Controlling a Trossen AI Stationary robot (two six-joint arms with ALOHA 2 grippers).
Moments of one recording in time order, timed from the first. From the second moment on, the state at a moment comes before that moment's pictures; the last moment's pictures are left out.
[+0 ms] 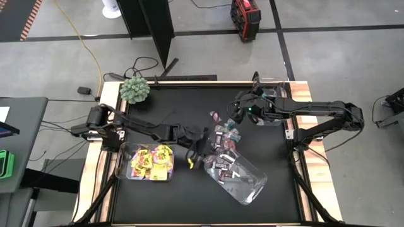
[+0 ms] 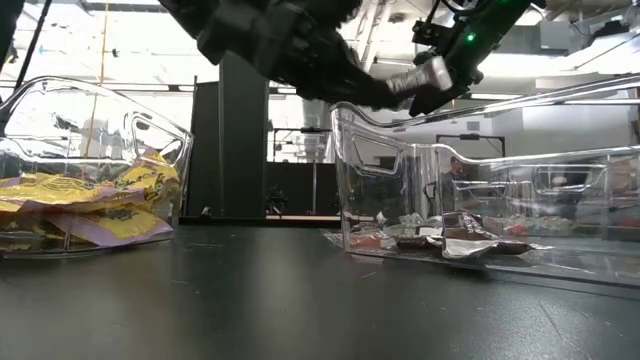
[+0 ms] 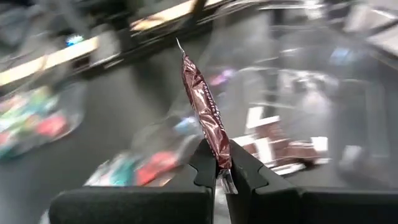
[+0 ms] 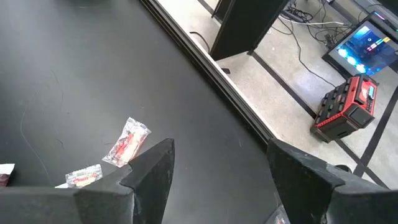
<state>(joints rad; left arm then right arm) -0.07 1.77 1.10 0.24 0.11 0.35 -0.18 1.25 0.99 -0.51 0.60 0.12</state>
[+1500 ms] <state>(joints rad) 0.04 1.82 1.06 -0.02 0.02 0.37 -0.16 1.25 0.99 -0.50 0.60 0.12</state>
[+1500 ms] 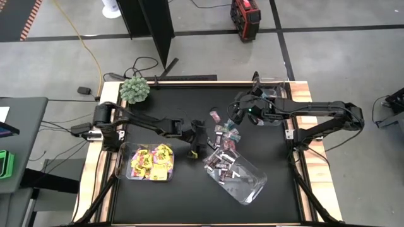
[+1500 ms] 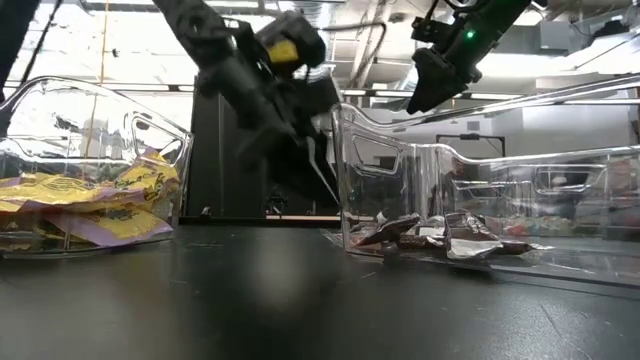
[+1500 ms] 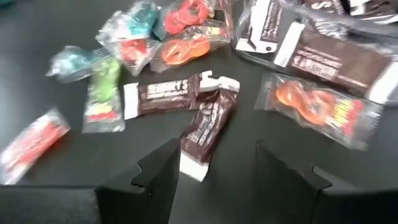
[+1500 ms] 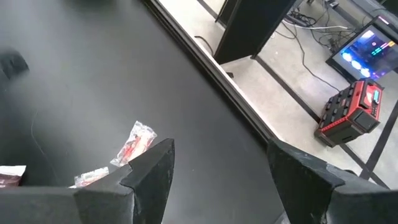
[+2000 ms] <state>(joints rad) 0.05 2.06 1.15 0.11 0.01 0.33 -0.17 1.25 0.99 -0.49 0.60 0.12</state>
